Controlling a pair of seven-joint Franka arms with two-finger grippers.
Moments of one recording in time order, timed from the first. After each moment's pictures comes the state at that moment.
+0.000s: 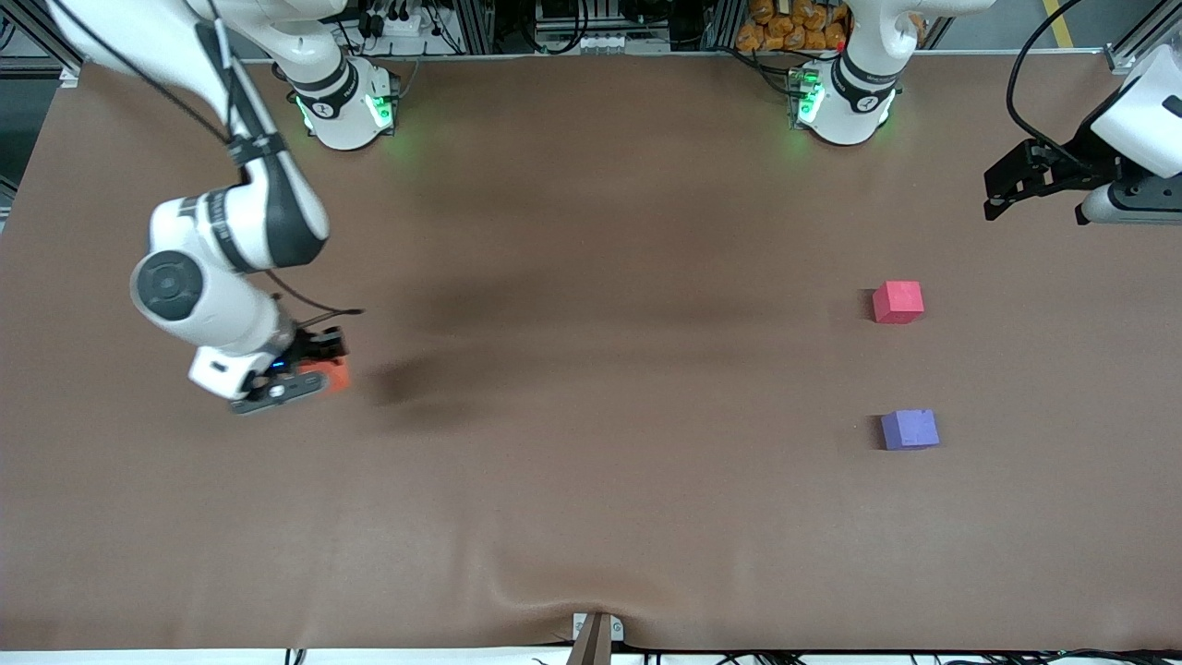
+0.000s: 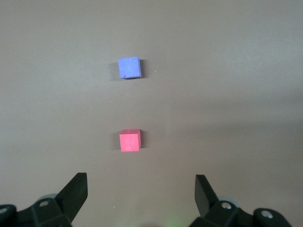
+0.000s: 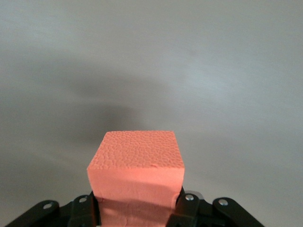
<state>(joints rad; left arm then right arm) -0.15 -0.03 0.01 -1.52 0.02 1.49 -0.06 0.09 0.31 0.13 -1.90 -0.03 2.15 -0.10</state>
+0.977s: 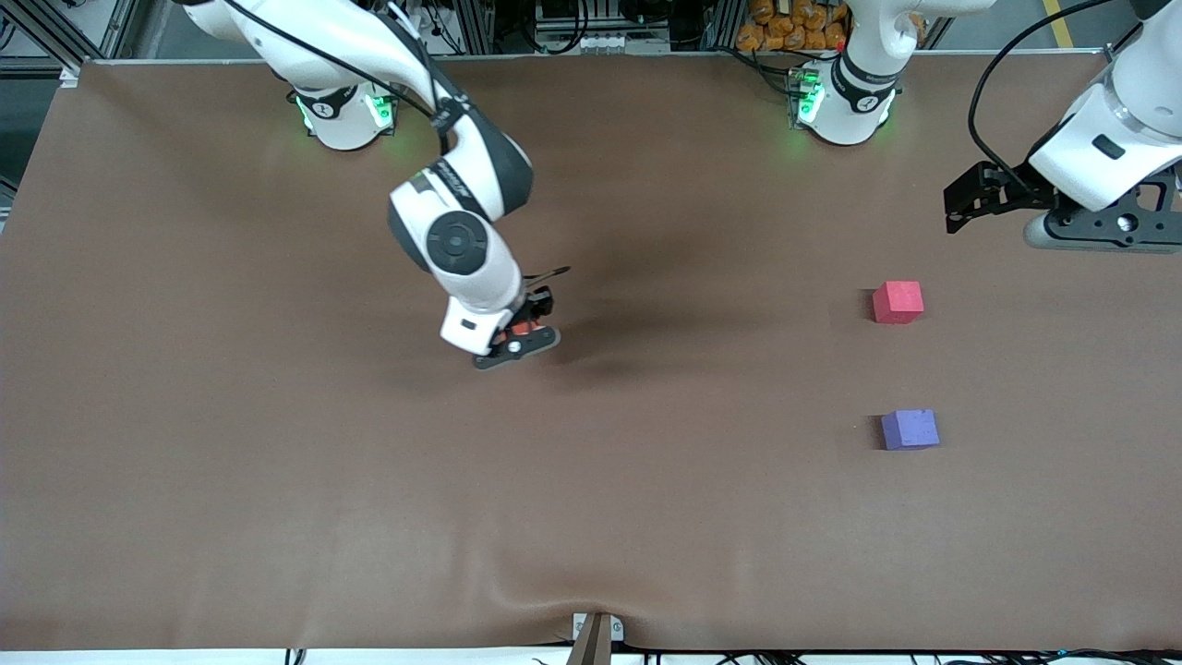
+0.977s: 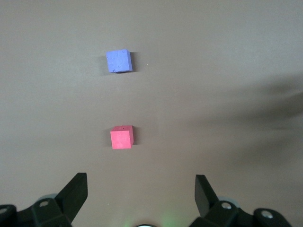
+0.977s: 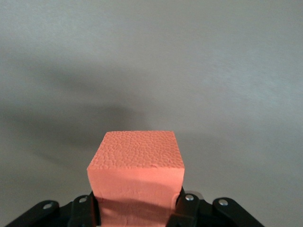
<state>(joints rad) -0.17 0.01 -0.02 -1.53 0.02 1.49 -0.10 0.51 0.55 0.15 -1.65 0.03 2.14 0.28</state>
